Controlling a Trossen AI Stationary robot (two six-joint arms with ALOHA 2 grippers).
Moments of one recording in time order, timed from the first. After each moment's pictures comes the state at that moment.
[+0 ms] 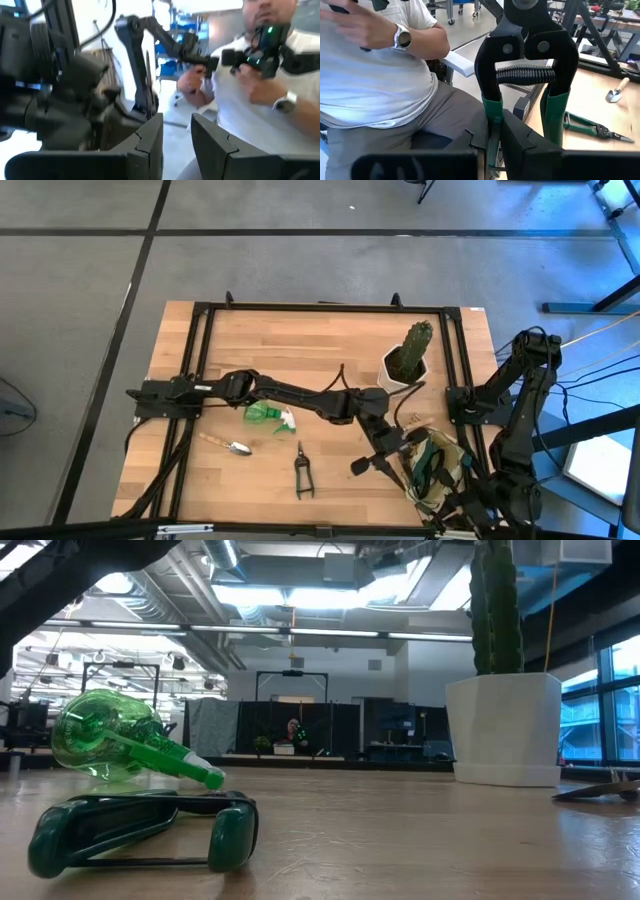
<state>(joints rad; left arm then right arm) -0.17 2.51 2.35 0.28 0.90 -0.01 1.33 1.35 0.76 0.25 0.73 0.21</state>
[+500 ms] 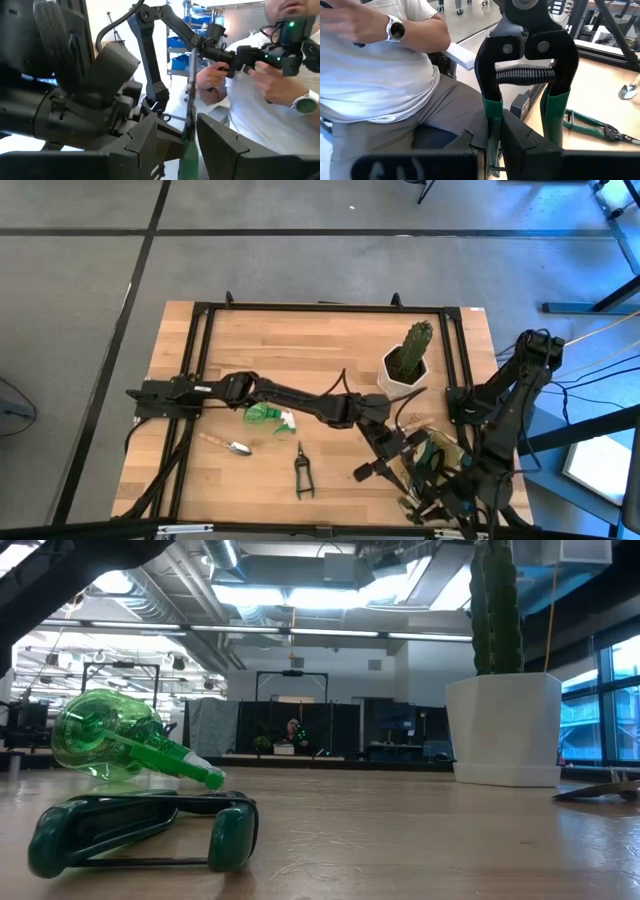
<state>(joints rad) -0.18 2.51 2.35 0.23 0.81 0.02 1.14 1.34 0.76 0.24 0.49 0.19</state>
